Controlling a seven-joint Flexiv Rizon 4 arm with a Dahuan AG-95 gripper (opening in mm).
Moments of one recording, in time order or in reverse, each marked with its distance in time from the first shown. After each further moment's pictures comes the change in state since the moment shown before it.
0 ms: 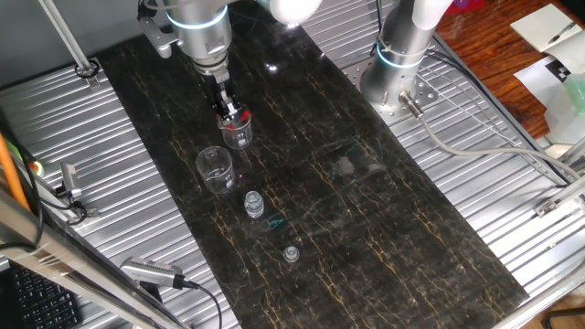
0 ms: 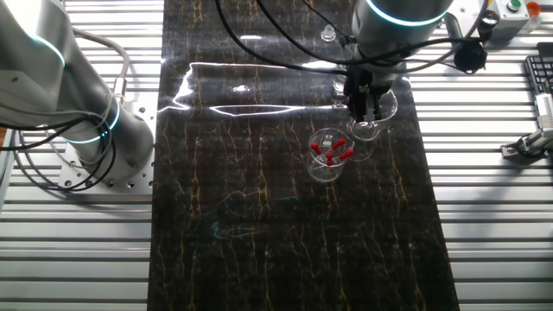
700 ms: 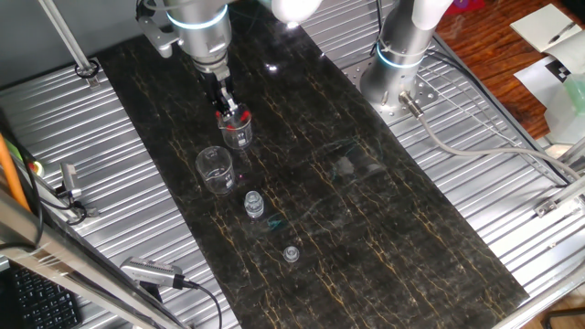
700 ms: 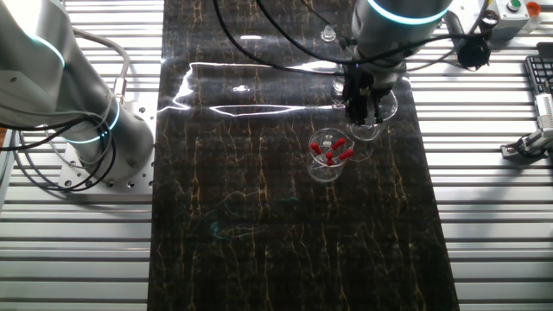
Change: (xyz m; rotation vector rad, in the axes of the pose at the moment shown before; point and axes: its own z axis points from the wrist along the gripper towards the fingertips) arm 0.010 -0.019 -0.003 0.020 0.011 -0.057
